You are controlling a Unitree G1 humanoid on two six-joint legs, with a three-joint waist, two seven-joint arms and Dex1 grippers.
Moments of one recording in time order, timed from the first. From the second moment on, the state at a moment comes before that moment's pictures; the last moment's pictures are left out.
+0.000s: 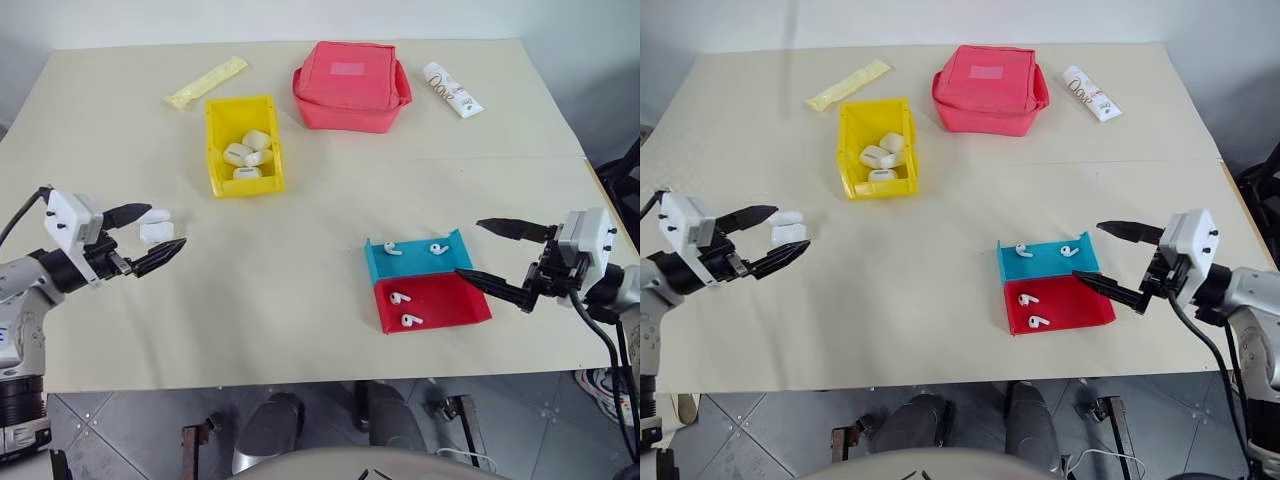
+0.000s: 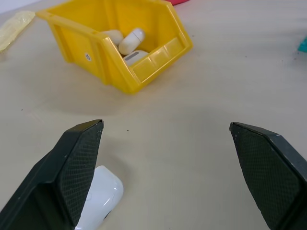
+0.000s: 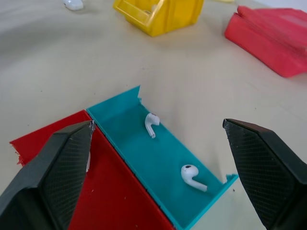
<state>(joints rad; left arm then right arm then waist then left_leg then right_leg) -0.14 0.80 0.39 0.06 -0.45 0.26 -0.95 -0.06 -0.82 -0.33 -0.17 0.55 0.24 1.16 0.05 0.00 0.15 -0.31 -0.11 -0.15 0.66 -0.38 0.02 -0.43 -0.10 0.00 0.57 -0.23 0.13</state>
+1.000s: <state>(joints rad) 0.41 0.83 0.76 -0.15 -0.46 0.43 -0.95 -0.38 -0.85 -0.15 0.10 0.52 0.22 1.38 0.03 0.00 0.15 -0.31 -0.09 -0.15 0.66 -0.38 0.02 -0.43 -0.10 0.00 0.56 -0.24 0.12</state>
